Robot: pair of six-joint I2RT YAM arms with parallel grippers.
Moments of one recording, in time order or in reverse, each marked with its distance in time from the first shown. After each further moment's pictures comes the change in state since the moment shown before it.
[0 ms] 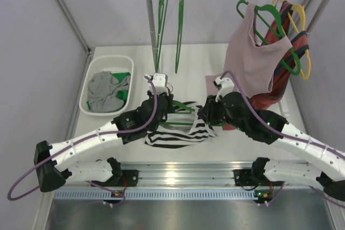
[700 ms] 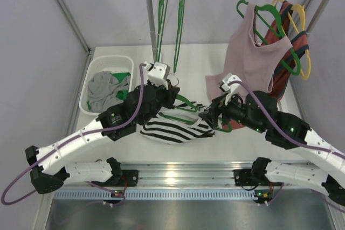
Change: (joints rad) left arm -0.003 -0.037 0.213 -0.116 0.228 0.131; right arm 0.003 -0.149 0.043 0.009 -0.107 -0.417
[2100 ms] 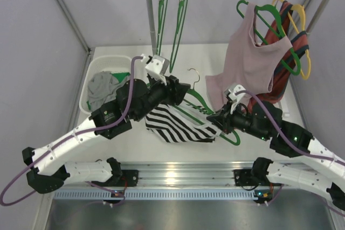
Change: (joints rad) left arm 0.000 0.004 0.124 0.021 0.154 0.052; right arm 0.001 -0.121 -0.159 0.064 -0.099 0.035
